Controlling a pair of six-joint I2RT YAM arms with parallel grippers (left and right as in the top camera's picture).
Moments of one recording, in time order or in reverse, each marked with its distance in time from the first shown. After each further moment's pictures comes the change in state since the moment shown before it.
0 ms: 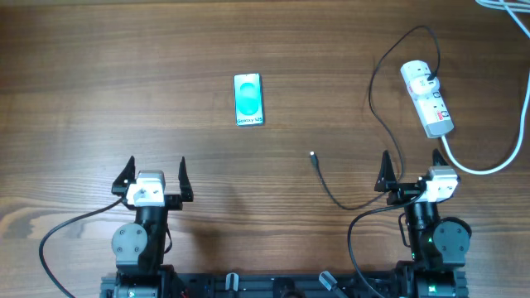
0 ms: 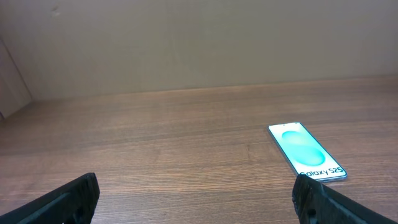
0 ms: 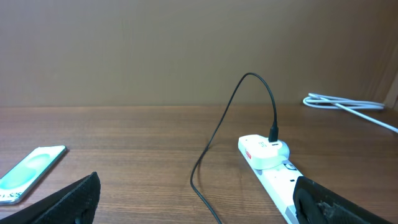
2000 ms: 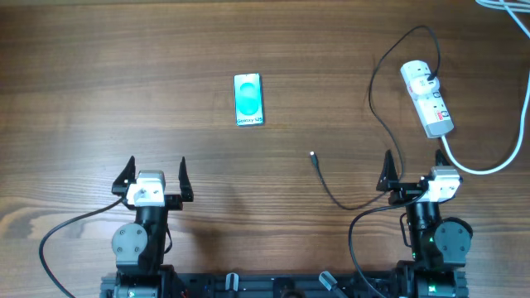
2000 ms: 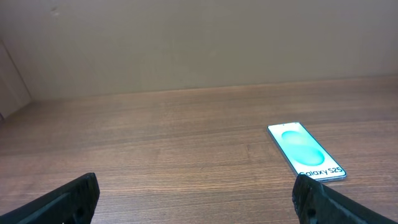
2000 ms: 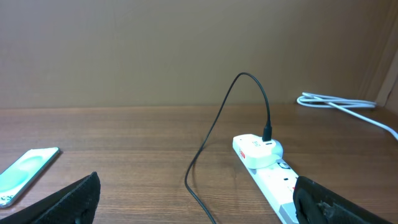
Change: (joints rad) left arm -0.002 0.000 0.000 0.000 0.000 0.000; right arm -0.021 0.000 0.000 0.000 0.000 0.000
